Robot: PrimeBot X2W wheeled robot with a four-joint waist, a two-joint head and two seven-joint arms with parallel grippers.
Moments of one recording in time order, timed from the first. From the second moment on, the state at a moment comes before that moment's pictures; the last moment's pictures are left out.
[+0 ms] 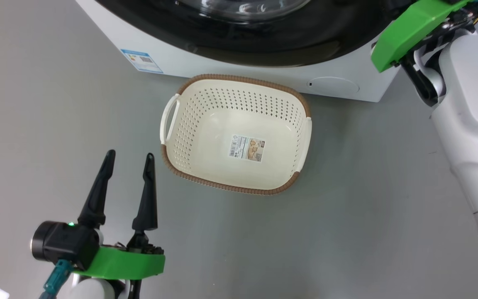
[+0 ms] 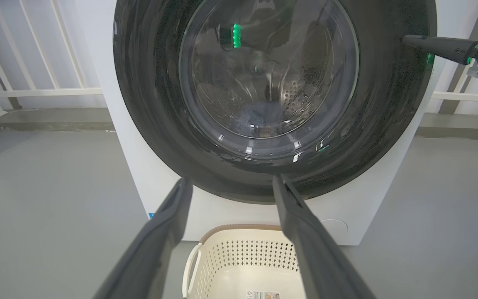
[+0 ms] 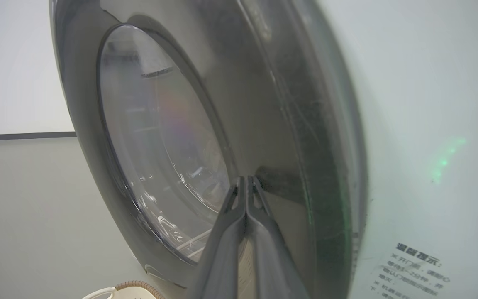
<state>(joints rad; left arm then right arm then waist) -0.18 0.05 -0.22 -0.03 -0.24 -0.01 -0.25 -1.13 -0.26 0.34 0.67 0.27 0.13 -0.15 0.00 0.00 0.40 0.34</state>
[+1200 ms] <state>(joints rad) -0.18 0.03 -0.16 0.01 -0.18 -0.04 -0.25 -0.77 -0.28 0.36 0.49 0.38 0.13 -0.25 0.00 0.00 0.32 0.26</state>
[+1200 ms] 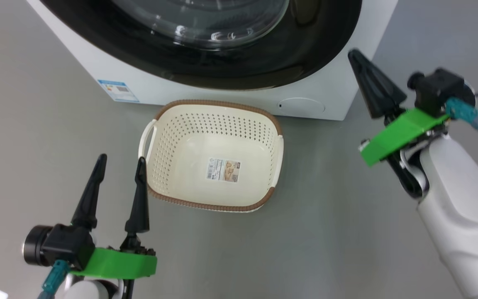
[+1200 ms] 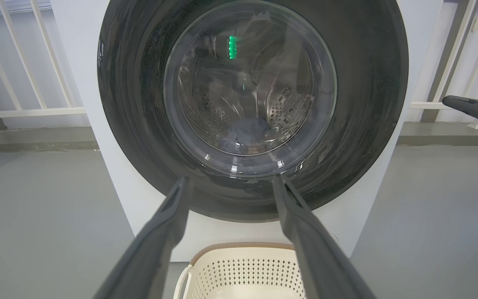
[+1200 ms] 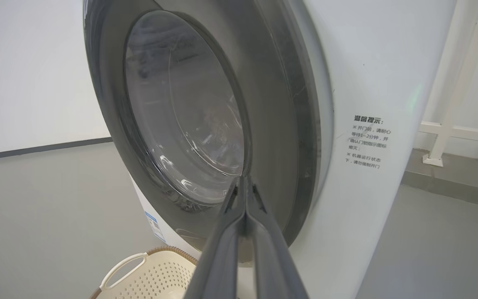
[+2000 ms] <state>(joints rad) -0.06 0.09 -0.13 0.04 -0.18 -0.05 -0.23 -0.26 -0.16 0.04 0.16 0.28 0.13 -0.20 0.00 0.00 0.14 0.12</state>
